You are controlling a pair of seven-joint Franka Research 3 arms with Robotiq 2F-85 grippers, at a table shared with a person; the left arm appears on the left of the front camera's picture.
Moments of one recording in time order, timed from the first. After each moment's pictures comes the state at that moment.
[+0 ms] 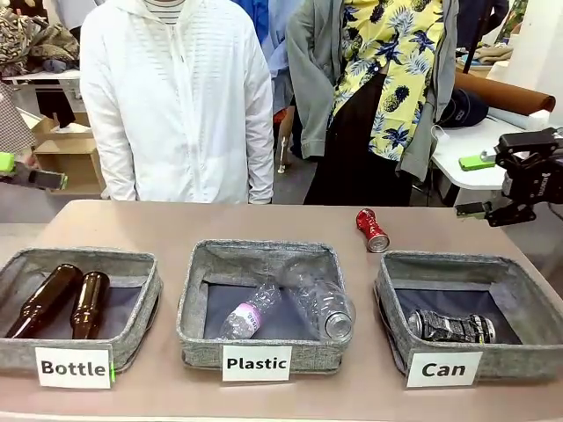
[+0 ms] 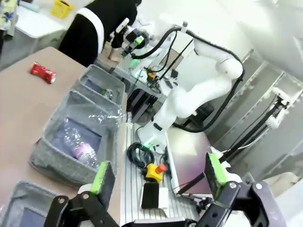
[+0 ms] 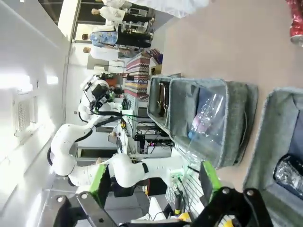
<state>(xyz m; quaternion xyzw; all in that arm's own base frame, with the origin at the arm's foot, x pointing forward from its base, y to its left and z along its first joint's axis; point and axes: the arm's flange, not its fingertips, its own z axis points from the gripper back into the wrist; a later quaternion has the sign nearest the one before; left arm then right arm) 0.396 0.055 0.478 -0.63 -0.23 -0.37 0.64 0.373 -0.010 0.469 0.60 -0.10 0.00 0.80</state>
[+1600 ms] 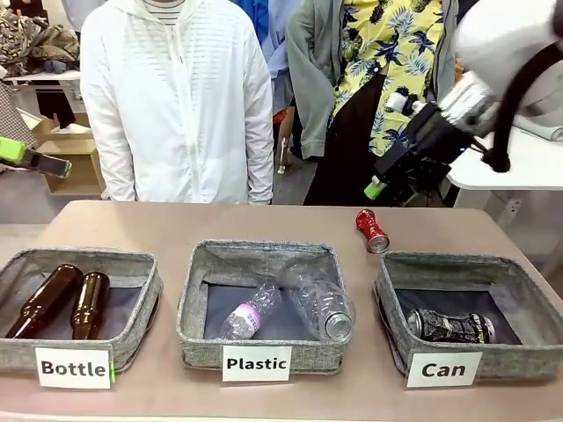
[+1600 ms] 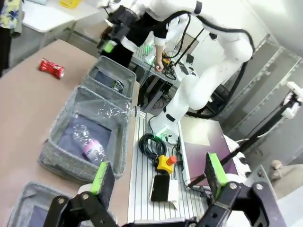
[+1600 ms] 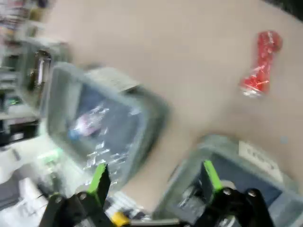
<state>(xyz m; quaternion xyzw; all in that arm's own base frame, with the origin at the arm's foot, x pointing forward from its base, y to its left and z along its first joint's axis) 0.390 0.040 0.513 -0.59 -0.24 -0.40 0.66 0.492 0.131 0.486 0.20 -0.09 0.19 0.96</state>
